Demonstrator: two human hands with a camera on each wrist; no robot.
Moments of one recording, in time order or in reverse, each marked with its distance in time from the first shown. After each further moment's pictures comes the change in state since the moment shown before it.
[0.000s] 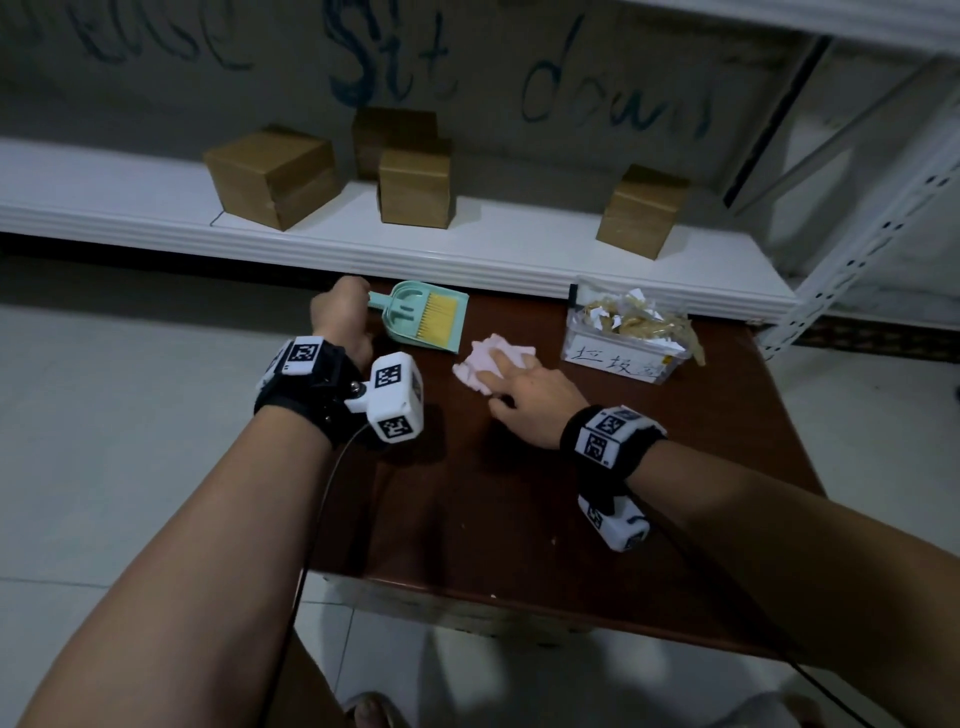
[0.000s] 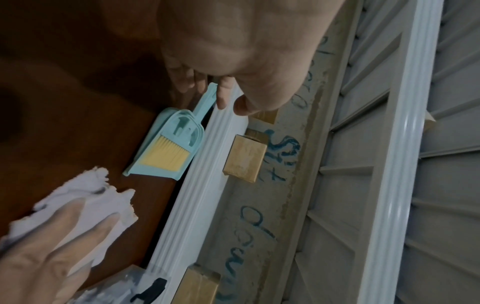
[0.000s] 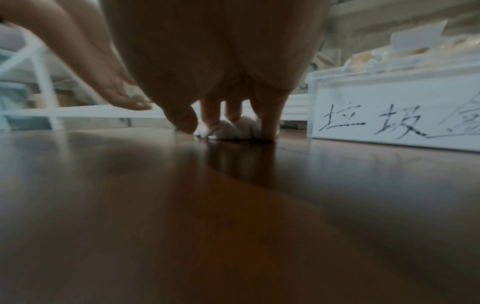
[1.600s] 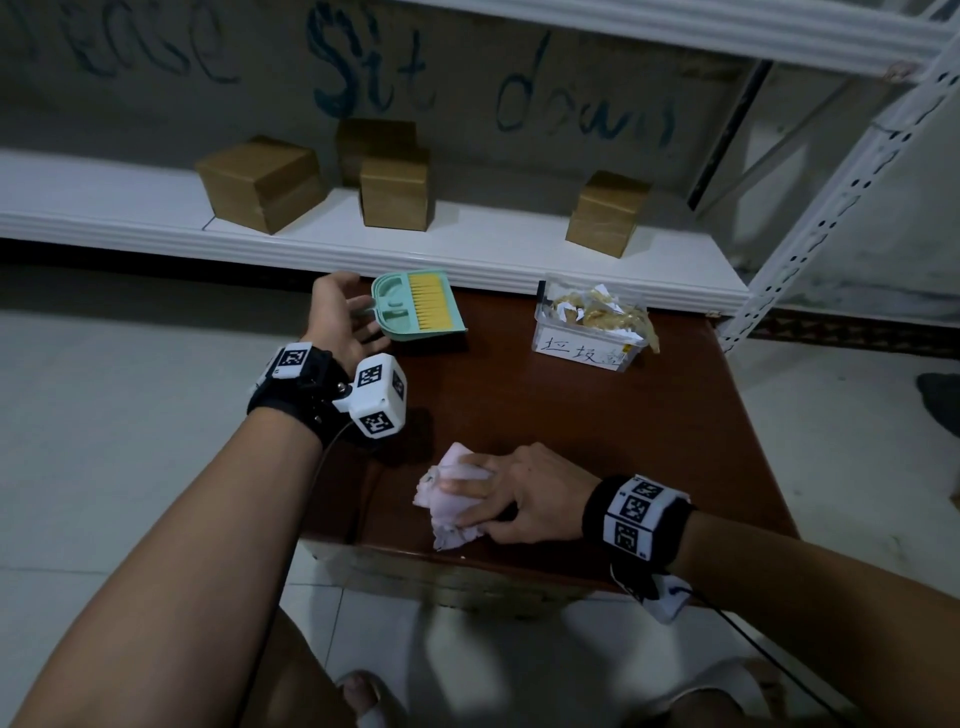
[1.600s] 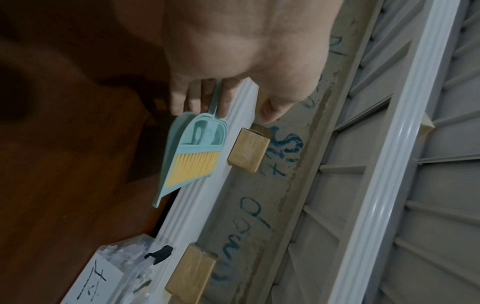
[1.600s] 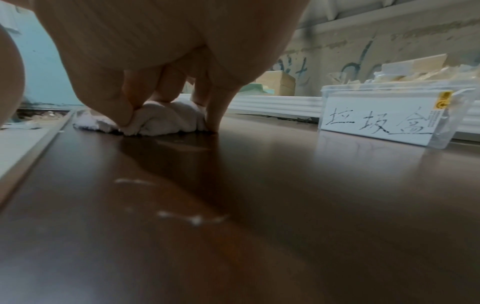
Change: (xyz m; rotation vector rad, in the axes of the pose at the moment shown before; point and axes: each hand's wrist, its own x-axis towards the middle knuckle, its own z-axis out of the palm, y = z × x) left_hand -0.054 -0.001 -0.007 -0.085 -0.162 -0.103; right_hand -0.135 -0.014 0.013 0.169 -0.048 -0.617
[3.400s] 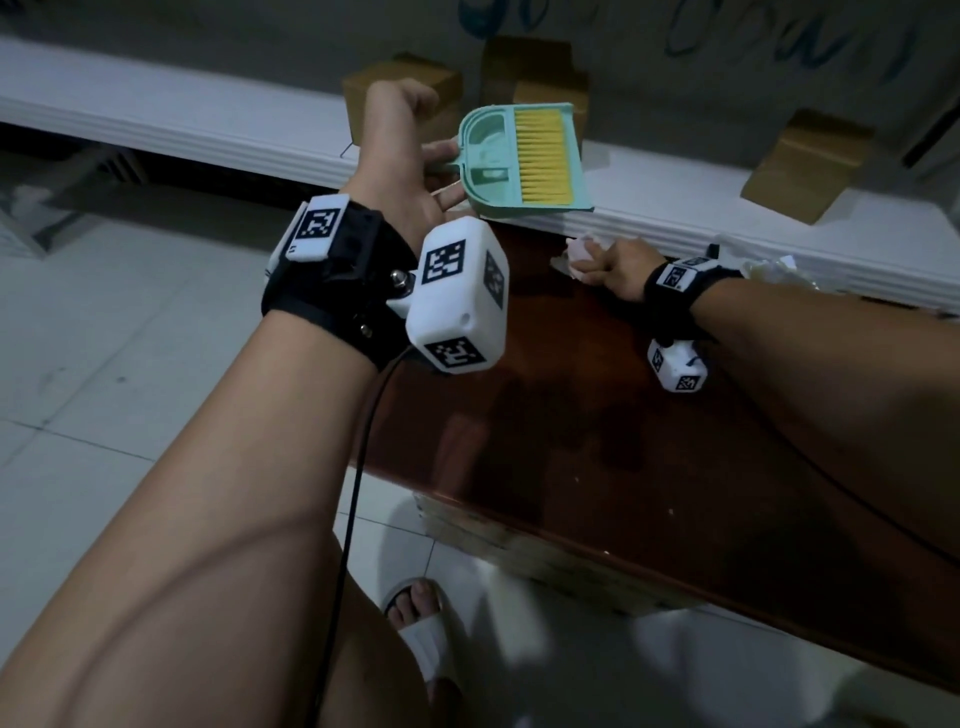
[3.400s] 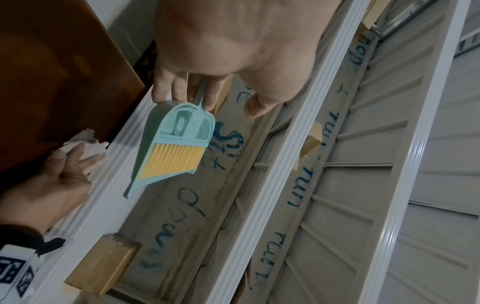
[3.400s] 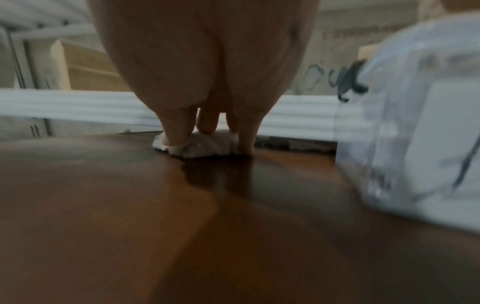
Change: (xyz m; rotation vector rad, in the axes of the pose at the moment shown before) left_hand -0.044 0.094 -0.033 -0.107 -0.026 0.081; right_hand 0.211 0.172 -0.090 -0.136 0.067 0.626
